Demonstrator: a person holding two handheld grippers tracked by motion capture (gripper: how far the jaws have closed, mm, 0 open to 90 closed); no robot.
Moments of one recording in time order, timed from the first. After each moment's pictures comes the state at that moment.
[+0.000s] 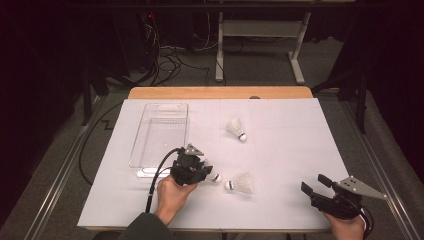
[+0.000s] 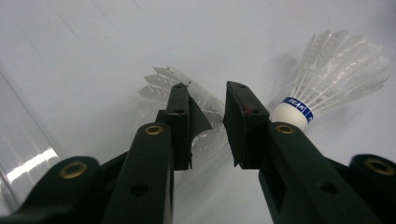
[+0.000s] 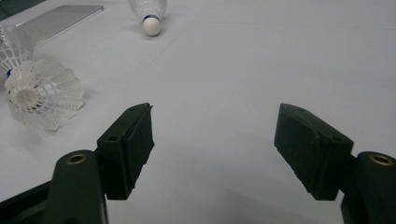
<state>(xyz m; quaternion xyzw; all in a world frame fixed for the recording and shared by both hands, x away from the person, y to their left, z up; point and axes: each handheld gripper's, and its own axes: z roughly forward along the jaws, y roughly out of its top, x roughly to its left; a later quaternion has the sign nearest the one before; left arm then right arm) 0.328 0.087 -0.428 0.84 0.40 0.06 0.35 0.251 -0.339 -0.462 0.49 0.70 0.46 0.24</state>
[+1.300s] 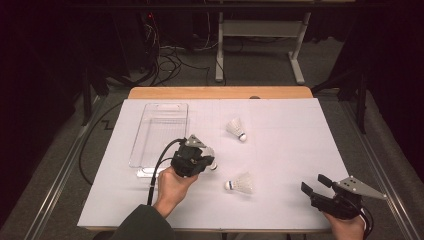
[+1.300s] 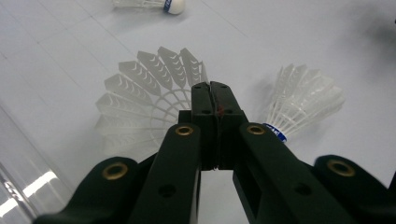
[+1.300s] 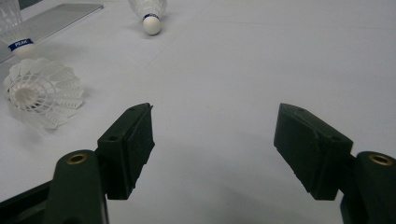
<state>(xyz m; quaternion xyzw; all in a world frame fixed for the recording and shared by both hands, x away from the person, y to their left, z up) 0.338 0.084 -0.397 0.86 0.36 0.07 0.37 0.251 -0.339 -0.462 0.49 0.70 0.46 0.24</state>
